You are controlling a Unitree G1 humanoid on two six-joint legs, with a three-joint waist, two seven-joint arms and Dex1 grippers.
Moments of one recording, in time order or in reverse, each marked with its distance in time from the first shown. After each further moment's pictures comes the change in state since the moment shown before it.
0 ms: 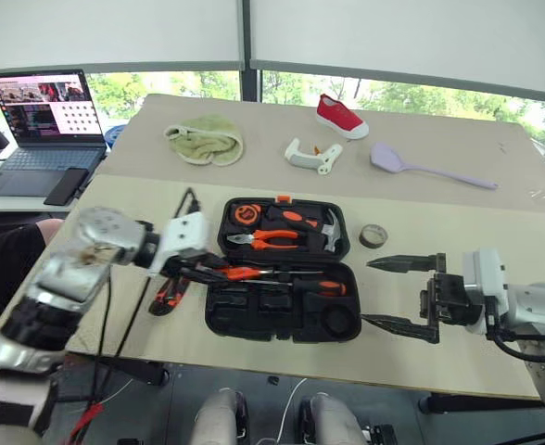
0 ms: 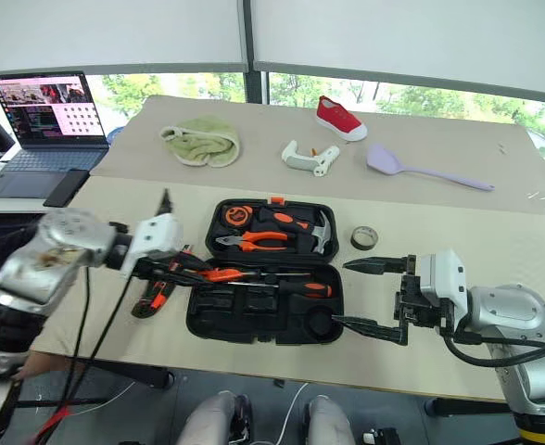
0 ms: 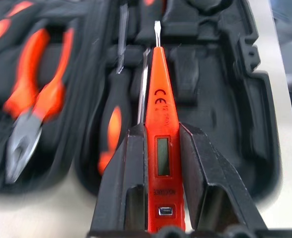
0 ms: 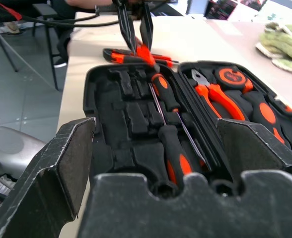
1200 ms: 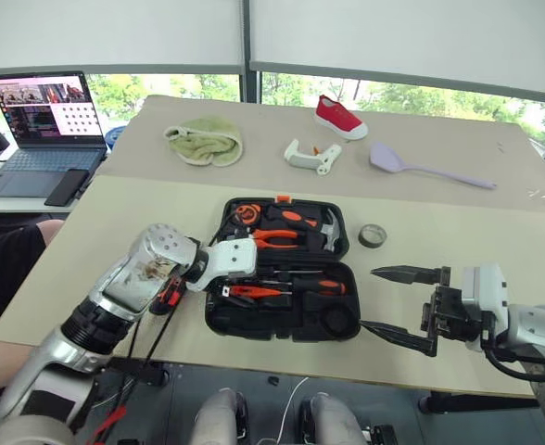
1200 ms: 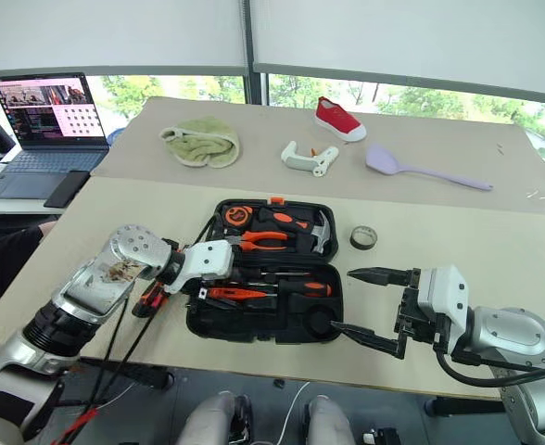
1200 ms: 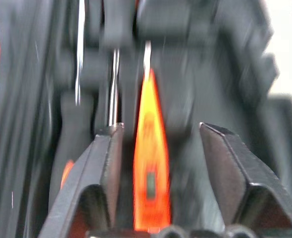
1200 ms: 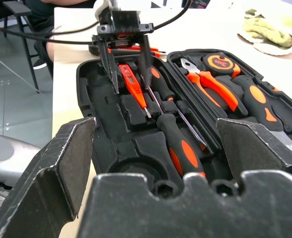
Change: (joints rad) left arm 0.038 -0.140 -0.010 -0.124 0.046 0.093 0.065; right arm 0.101 0.008 -0.023 -0.086 0.000 0.017 -0.095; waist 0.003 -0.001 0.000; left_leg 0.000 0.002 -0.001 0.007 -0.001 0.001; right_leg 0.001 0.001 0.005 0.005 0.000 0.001
